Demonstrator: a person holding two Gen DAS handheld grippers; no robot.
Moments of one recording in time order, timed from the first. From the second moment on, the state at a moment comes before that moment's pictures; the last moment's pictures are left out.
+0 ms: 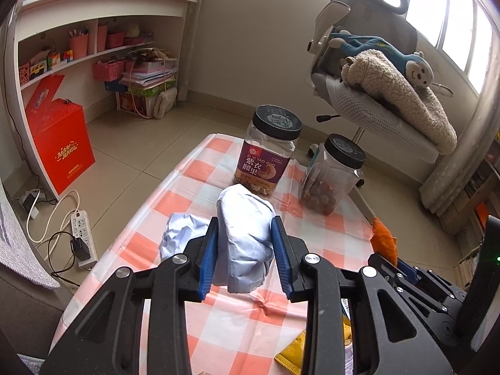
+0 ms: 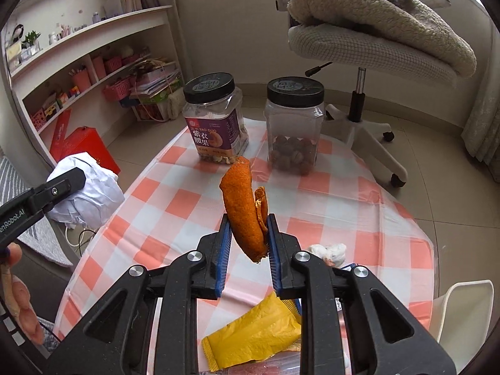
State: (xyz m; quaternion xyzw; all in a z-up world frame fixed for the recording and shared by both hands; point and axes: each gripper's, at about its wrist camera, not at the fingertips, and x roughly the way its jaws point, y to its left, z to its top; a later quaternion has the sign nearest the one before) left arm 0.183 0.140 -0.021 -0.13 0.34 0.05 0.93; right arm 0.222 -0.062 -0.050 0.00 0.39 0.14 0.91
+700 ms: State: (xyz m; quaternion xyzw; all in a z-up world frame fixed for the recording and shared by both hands) left arm 0.184 0.021 -0.032 -0.06 0.34 -0.01 0.94; right arm 0.192 -0.159 -0.048 0.02 0.36 0.06 0.93
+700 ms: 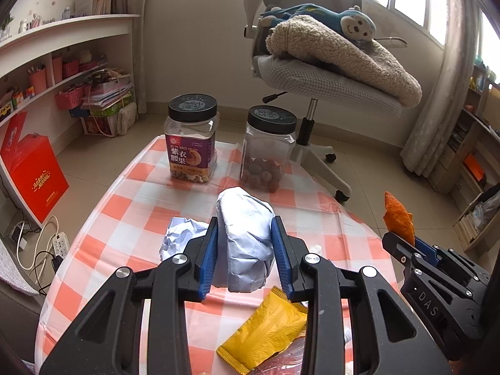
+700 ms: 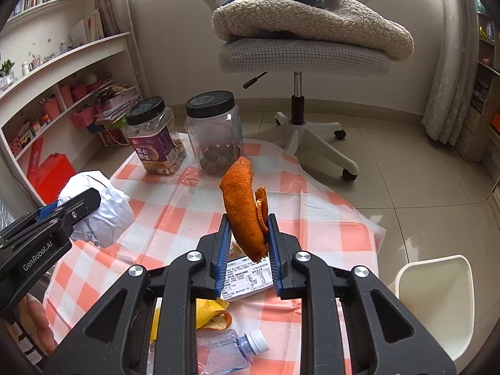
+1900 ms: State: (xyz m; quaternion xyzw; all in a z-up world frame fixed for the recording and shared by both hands) left arm 0.145 -0.235 -0.055 -0.01 0.37 -0.24 0.90; right arm 0.098 -0.418 -0.055 0.07 0.38 -0.22 0.89
